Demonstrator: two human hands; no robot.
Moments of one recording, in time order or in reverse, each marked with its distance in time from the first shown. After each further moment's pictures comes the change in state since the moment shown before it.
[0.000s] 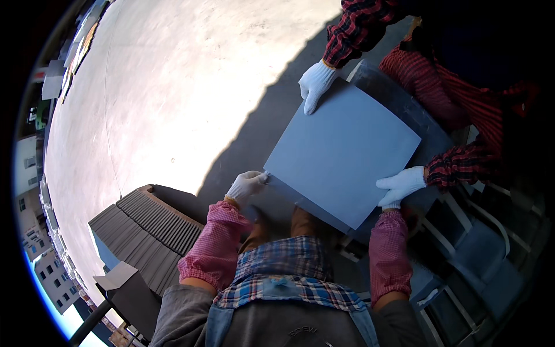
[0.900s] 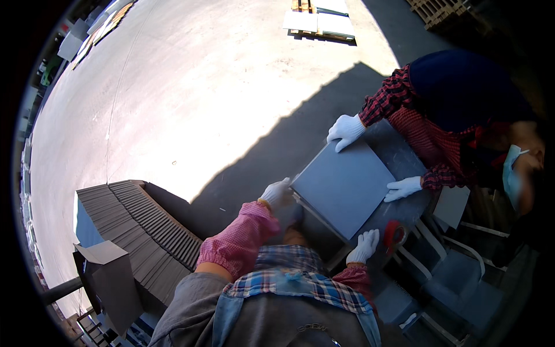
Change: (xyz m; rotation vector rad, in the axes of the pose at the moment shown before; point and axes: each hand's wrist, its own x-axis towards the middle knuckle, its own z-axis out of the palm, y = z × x) left_hand 0.001 -0.026 0.013 -0.272 -0.156 0.070; right_hand -0.203 0.007 0.002 0.589 0.233 -0.021
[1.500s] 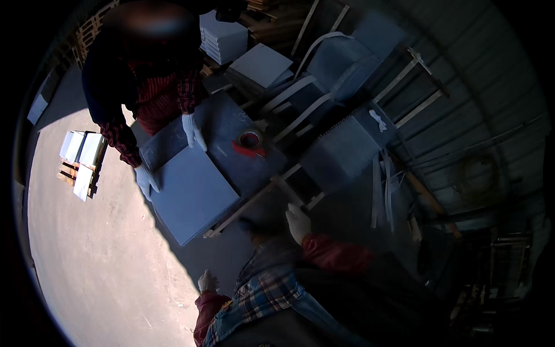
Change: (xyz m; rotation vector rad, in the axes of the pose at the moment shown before) left_hand -0.001 -0.088 -0.153 0.567 0.042 -0.304; right_hand -0.194 0.088 -0.138 -0.451 0.377 -0.137
